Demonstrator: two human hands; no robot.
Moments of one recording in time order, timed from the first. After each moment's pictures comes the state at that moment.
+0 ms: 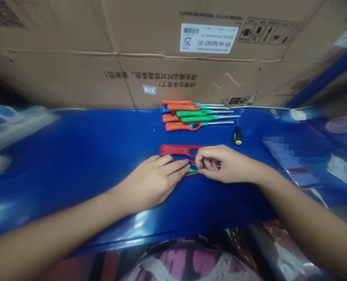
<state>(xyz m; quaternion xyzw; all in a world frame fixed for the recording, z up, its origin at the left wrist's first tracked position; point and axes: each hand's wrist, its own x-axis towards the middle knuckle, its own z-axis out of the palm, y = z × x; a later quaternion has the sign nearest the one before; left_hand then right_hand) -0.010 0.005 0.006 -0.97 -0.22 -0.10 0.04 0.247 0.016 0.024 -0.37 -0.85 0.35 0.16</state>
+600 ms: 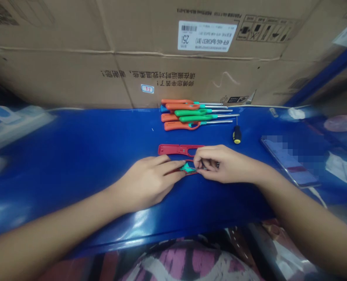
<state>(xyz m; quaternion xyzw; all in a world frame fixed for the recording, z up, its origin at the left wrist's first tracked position) -0.016 0.008 0.008 -0.97 -0.20 -0.15 0.02 0.246 0.015 0.025 -0.34 -0.87 0.31 0.17</state>
